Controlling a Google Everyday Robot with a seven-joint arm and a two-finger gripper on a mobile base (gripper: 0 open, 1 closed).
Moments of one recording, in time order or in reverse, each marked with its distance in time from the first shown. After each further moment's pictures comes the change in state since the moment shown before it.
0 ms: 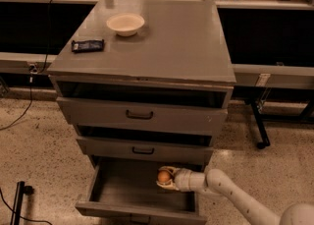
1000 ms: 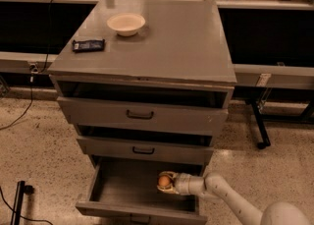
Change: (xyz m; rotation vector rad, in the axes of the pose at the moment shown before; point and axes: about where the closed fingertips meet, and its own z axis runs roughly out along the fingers) arm 0.054 0.011 0.017 -0.027 -0.002 0.043
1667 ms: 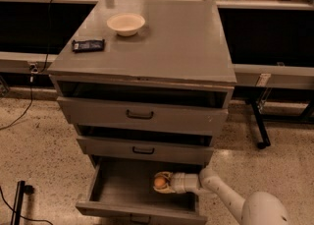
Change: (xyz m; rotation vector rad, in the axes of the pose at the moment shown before) arm 0.019 0.006 0.028 -0.093 0.000 0.036
